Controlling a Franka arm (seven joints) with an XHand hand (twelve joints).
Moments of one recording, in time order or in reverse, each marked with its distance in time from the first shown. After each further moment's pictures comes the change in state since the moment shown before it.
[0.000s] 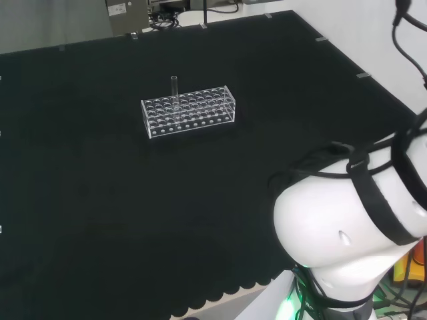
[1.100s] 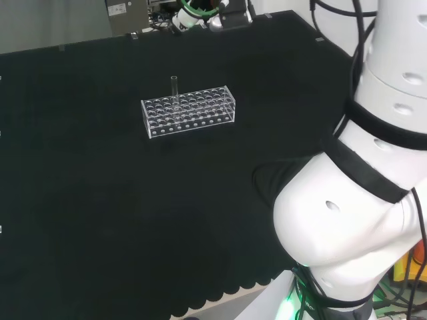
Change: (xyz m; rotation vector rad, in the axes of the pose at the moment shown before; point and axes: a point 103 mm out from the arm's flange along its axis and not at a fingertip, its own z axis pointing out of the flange) arm 0.009 0.118 0.103 0.166 -0.039 -0.033
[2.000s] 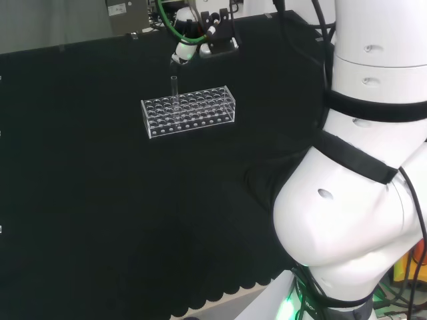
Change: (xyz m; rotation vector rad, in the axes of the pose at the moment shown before) arm 0.008 0.054 0.070 0.101 -0.013 -0.015
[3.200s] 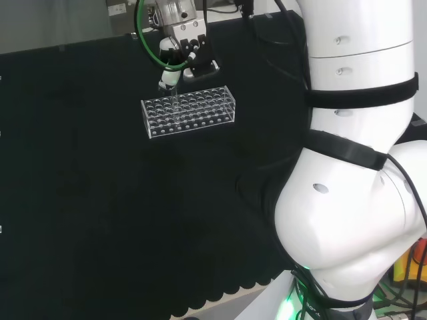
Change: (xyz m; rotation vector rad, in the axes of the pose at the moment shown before) arm 0.034 0.039 0.057 0.108 -0.072 -0.034
